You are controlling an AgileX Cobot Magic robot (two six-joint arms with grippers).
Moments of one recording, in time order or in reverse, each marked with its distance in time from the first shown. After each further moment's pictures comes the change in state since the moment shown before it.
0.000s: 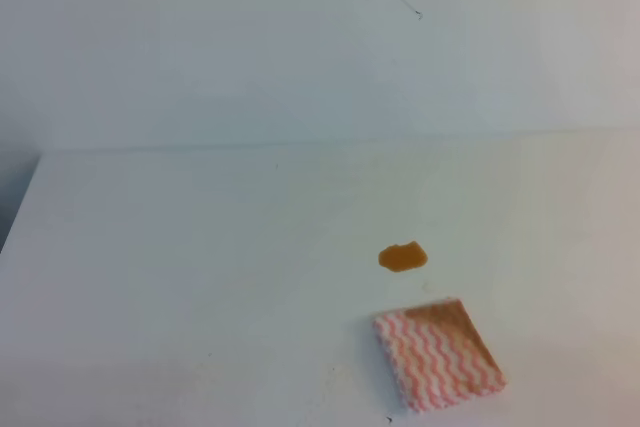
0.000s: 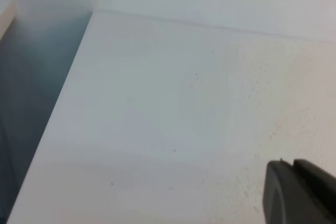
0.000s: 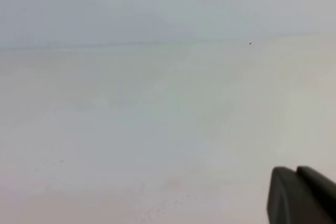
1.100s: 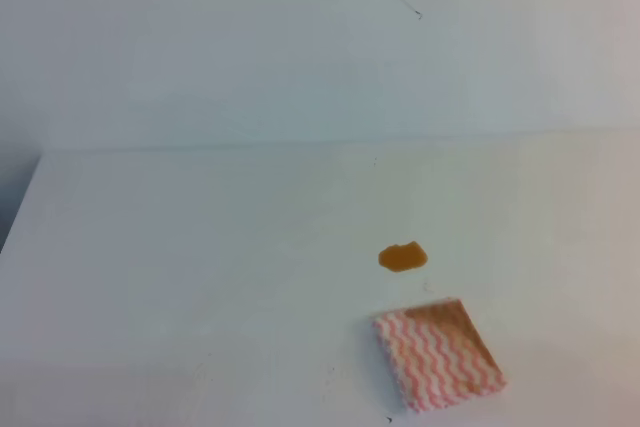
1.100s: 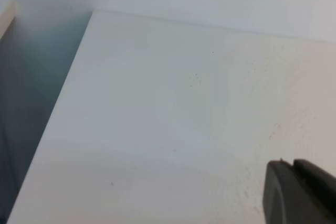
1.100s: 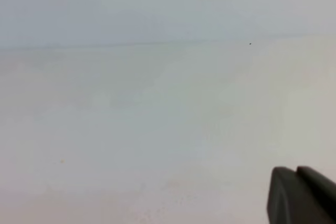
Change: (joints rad) left arm 0.000 0.000 -0.008 0.000 0.003 -0.002; right arm 0.000 0.000 0.000 0.000 0.000 0.000
